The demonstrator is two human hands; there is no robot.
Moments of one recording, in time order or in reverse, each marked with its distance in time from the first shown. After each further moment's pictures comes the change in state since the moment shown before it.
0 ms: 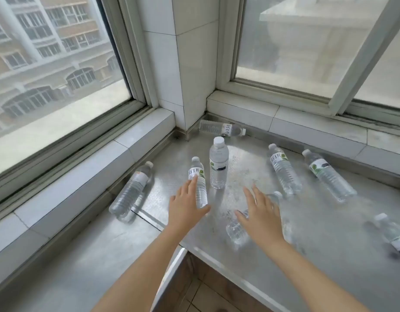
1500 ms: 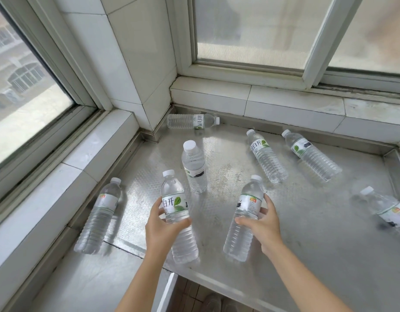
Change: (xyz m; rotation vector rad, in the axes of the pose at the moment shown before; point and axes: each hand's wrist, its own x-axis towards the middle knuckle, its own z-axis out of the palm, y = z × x) left_hand 0.021 -0.011 0.011 -0.831 -0.052 -0.446; right_hand 0.018 0.034 0.029 1.253 0.017 0.887
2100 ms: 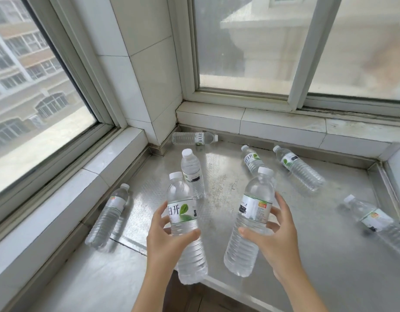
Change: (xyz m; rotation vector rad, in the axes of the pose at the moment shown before) left_hand -0.111 0.039 -0.006 -0.156 0.014 0.157; right_hand -0.104 -0.038 -0.064 0.051 -0.077 -0.447
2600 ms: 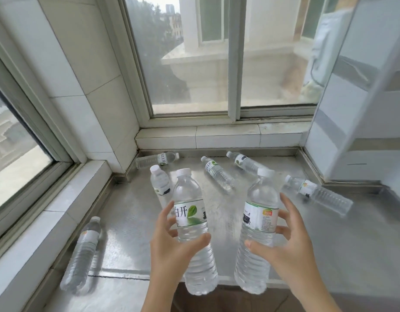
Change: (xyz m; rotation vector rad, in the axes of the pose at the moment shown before) left_hand -0.069 0.049 -0.006 -0.010 -0.343 0.274; right_hand -0.123 -0.050 -0.043 -0.102 0.254 -0.156
